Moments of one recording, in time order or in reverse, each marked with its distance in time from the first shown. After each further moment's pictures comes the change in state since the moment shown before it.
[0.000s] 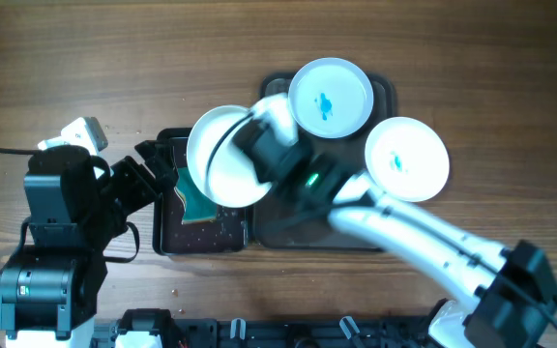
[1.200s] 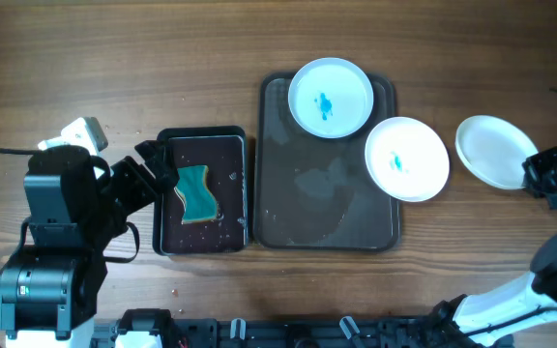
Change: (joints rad) left arm 0.000 0.000 0.000 -0.001 0.000 0.000; right arm -1.559 0.196 -0.079 -0.275 -0.467 0.021
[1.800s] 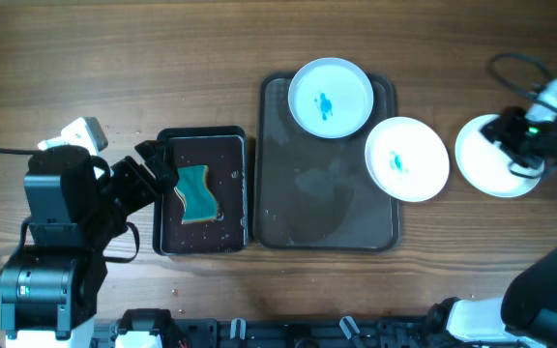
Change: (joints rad) left arm 0.000 0.000 0.000 0.000 0.000 0.000; right arm 0.247 -0.236 -0.005 0.043 -0.238 -0.378
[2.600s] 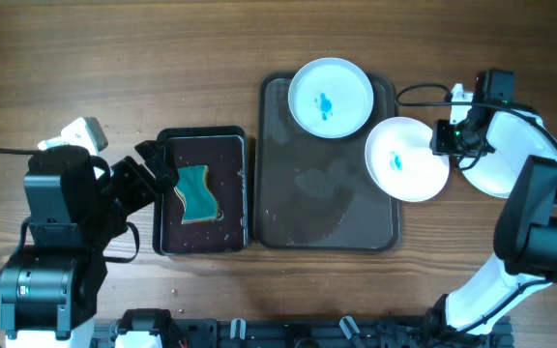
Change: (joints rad) left arm 0.000 0.000 0.000 0.000 0.000 0.000; right arm 0.231 0.325 -0.067 0.257 0.223 -0.270
